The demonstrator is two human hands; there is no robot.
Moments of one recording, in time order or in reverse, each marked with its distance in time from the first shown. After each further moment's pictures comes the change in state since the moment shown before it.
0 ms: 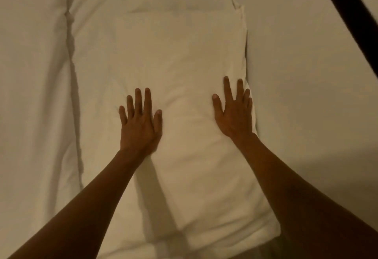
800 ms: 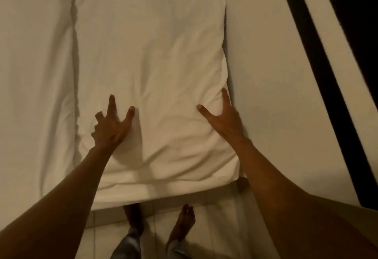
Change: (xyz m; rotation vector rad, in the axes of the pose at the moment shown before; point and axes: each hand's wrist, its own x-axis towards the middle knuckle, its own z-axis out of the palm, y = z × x) left_hand -0.142 0.018 -0.011 -0.190 -0.080 -0.554; right_hand -0.130 0.074 -0.067 0.455 -0.372 0.243
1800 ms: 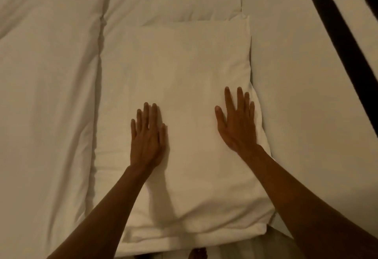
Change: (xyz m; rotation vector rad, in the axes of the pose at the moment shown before) left_hand 0.048 0.041 0.022 0.092 0.194 0.465; right_hand 0.083 -0.063 0.023 -0.466 0.303 -0.477
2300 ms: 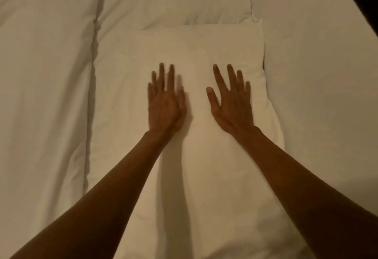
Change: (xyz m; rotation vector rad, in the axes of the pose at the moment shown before) left_hand 0.139 0.033 0.000 -0.116 0.166 0.127; right_hand 0.097 -0.038 0.029 -0.013 0.078 -0.114
